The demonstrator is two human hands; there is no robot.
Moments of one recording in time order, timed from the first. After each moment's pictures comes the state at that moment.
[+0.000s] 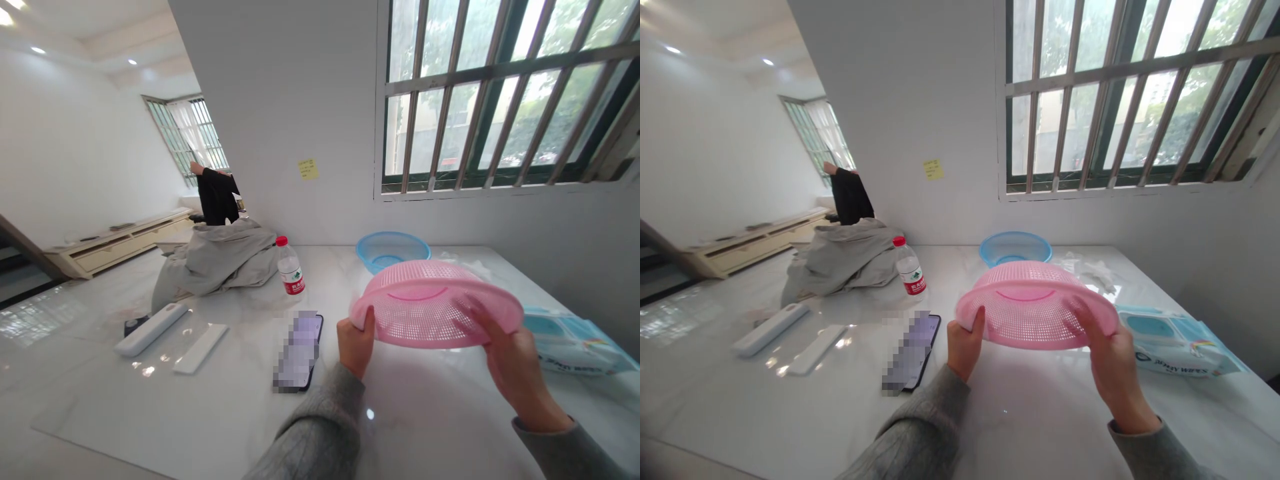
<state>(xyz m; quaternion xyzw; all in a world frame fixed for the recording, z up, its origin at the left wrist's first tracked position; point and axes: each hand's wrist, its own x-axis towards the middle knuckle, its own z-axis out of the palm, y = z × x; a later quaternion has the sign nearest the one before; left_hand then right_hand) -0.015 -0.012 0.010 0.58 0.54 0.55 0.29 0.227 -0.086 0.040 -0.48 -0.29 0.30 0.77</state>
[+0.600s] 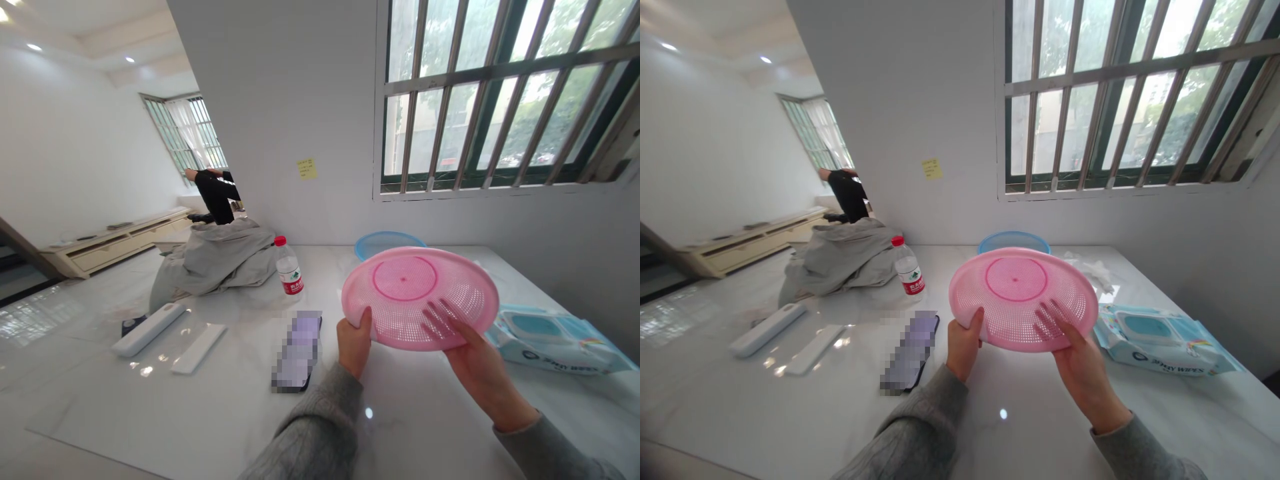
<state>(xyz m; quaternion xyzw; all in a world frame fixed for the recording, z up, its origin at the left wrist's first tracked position) -0.008 -0.008 0.000 0.53 0.57 0.51 0.37 0.188 -0.086 0.031 -0.40 -0.21 0.49 0.75</state>
